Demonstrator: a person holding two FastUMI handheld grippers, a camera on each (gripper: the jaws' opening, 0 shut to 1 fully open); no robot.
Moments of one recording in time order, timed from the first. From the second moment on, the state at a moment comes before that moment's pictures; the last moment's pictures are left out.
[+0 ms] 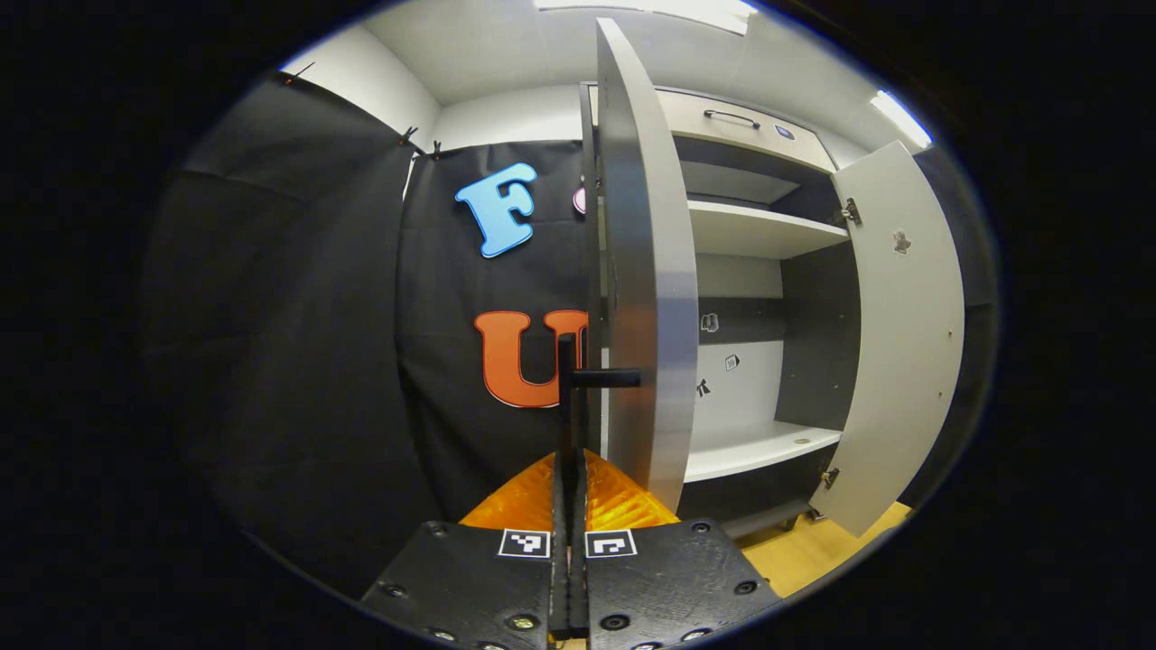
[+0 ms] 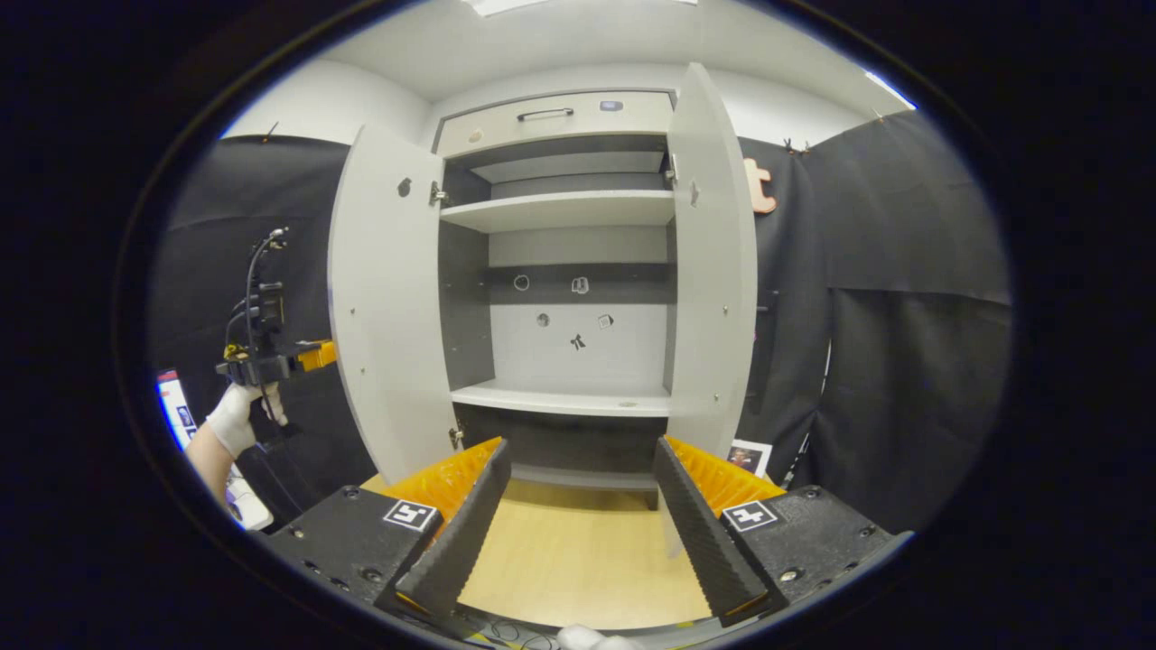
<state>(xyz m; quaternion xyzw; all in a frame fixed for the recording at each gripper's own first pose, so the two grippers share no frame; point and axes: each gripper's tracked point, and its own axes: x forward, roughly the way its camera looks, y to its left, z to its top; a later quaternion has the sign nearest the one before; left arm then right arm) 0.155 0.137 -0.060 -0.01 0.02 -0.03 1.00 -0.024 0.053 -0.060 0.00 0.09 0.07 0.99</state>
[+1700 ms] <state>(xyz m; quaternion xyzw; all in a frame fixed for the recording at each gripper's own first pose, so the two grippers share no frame) 0.018 0.105 -0.040 0.02 0.04 0.02 1.00 -0.010 0.054 -0.048 -0.01 0.07 0.05 1.00</state>
